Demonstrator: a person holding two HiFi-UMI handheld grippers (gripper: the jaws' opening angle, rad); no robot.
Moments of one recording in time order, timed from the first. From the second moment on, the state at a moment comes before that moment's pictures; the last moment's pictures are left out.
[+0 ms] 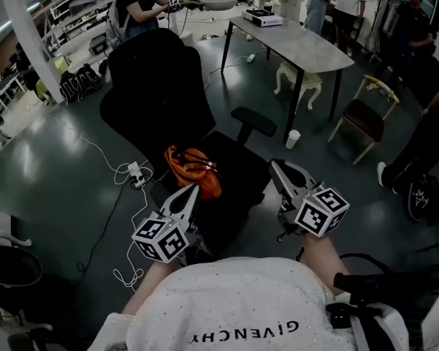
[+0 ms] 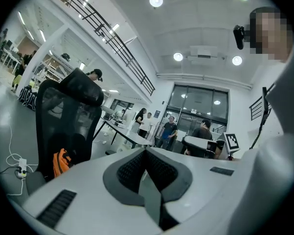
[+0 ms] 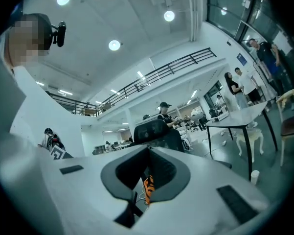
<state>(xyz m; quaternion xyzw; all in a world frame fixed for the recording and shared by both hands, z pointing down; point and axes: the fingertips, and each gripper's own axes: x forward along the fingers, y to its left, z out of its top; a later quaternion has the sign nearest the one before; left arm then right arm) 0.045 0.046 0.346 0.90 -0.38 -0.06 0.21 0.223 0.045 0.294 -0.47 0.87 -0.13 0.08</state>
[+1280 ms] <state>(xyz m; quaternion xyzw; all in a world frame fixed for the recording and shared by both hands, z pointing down) 0.052 0.153 0.362 0.87 -0.44 -0.06 0.21 0.226 0.141 0.346 -0.40 0.90 -0.15 0.01</state>
